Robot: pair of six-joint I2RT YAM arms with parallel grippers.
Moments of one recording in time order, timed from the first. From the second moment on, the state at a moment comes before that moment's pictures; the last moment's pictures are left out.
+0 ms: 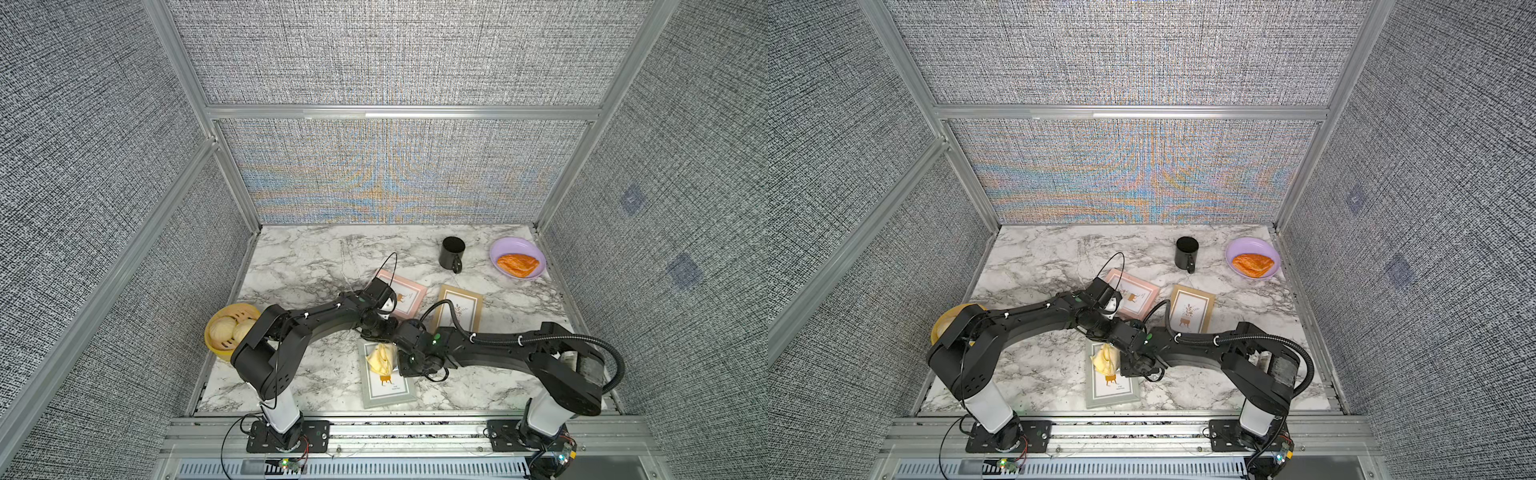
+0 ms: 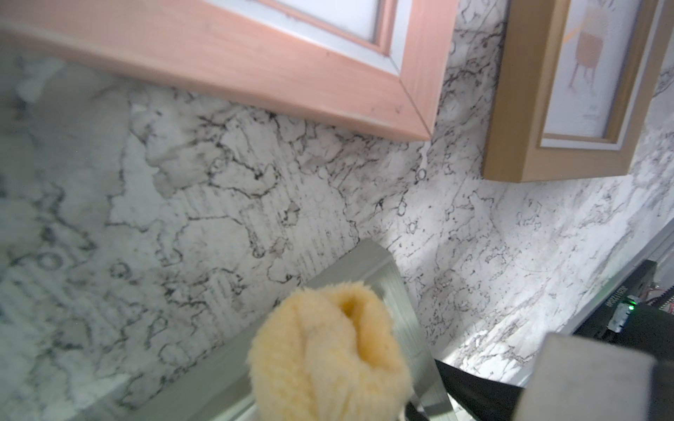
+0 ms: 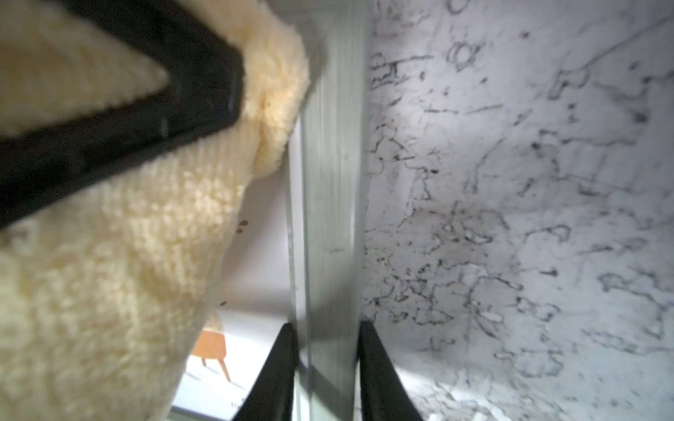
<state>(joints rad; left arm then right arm) -0.71 1.73 1.00 -0.51 0.35 -0.44 1.07 1.69 0.95 -0.52 0.02 0.94</state>
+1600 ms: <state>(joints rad) -0.67 1.71 1.02 -0.61 0.17 -0.43 1.02 1.70 0.96 -0.59 0.07 0.98</state>
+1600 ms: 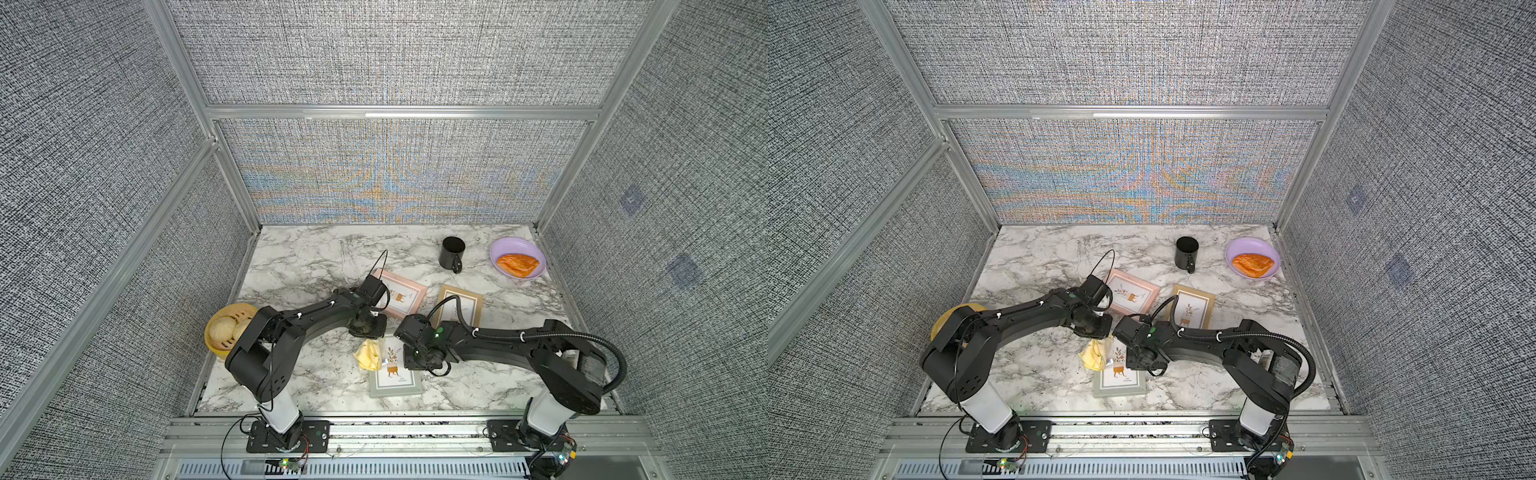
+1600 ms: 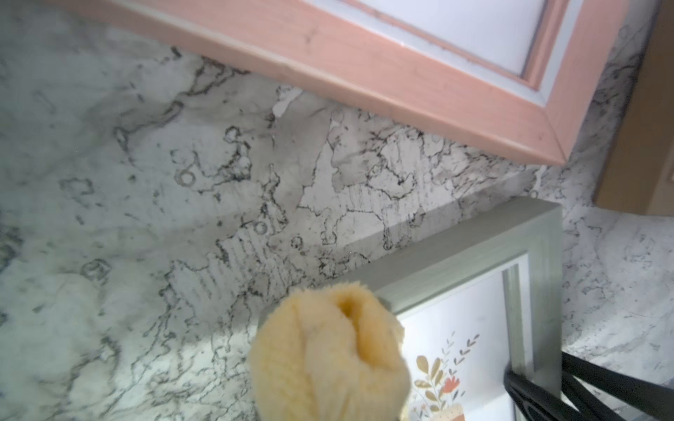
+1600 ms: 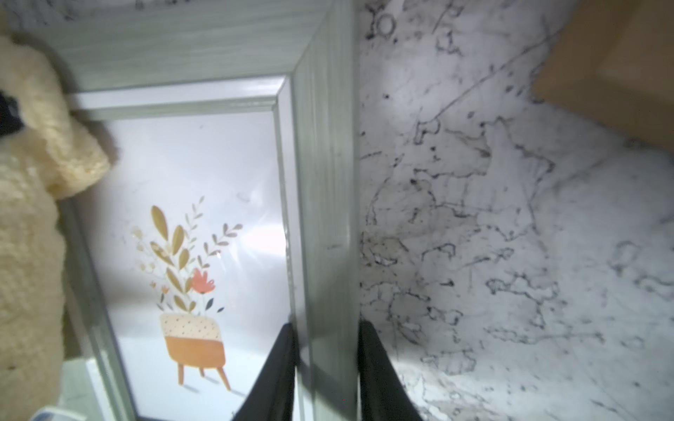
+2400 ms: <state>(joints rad) -0.63 1.74 1.08 -0.62 0.13 -0.43 1.01 1.73 0.99 -0.63 0.07 0.96</state>
